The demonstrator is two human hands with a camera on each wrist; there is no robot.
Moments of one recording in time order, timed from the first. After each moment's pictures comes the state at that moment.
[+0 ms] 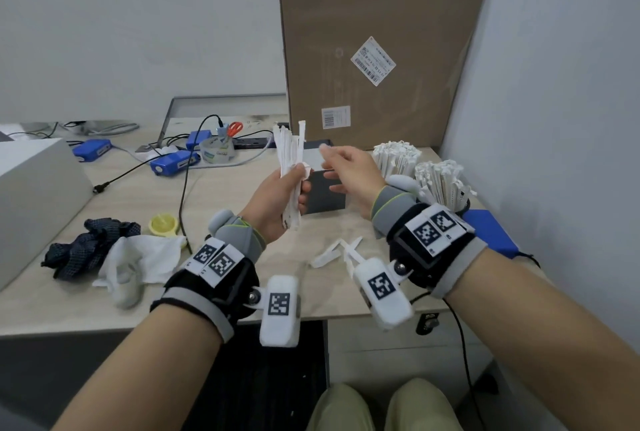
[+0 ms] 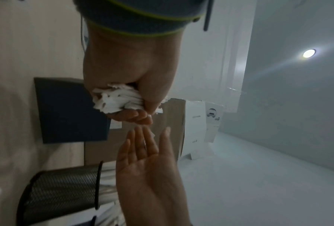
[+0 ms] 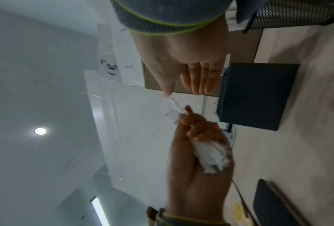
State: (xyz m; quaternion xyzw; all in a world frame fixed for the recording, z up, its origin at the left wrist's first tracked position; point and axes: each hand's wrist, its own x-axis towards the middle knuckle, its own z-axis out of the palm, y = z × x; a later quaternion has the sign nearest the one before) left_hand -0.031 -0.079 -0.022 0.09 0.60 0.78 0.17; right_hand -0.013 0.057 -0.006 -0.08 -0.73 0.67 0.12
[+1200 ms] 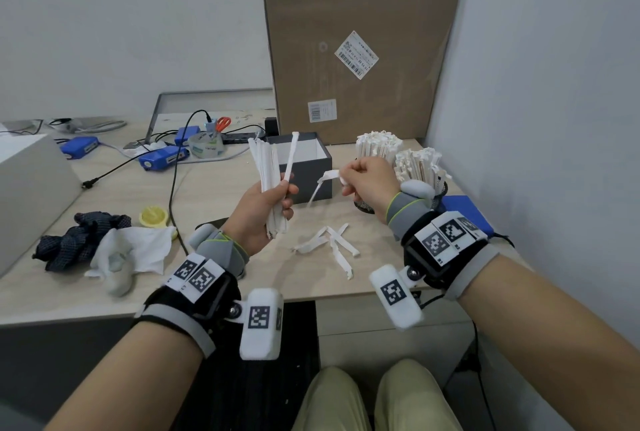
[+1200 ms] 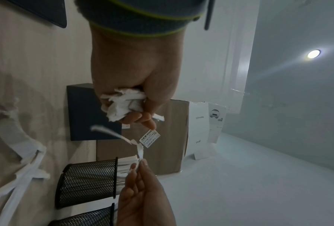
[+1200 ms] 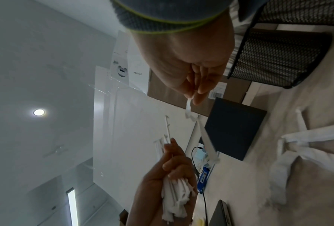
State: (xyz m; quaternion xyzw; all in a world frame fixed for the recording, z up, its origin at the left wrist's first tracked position) left_hand -0.006 -0.090 -0.047 0.09 0.53 0.82 0.18; right_hand 0.019 0.096 -0.030 -0.10 -0.79 0.58 0.16
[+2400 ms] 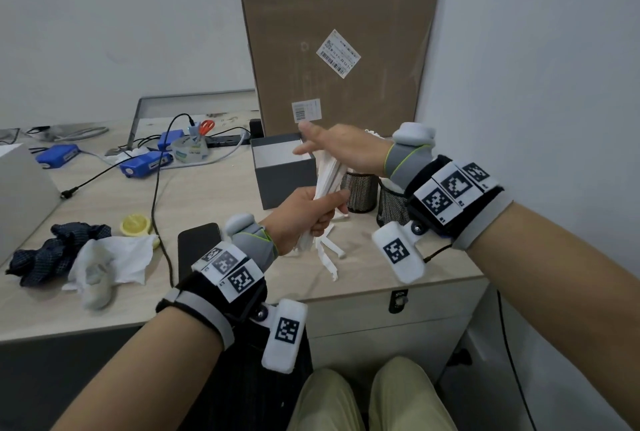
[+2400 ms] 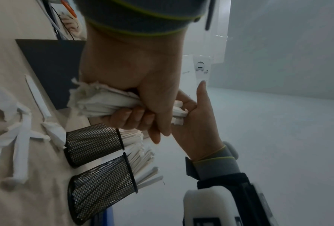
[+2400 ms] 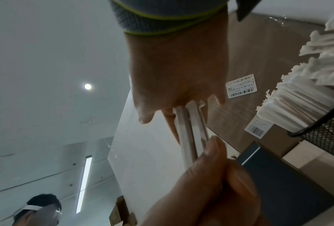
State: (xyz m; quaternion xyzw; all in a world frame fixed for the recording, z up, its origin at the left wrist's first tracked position) left_hand 0.023 -0.025 -0.036 0.23 0.71 0.62 0.24; right_hand 0.039 0.100 0.051 0.10 -0.94 0.33 -0.02
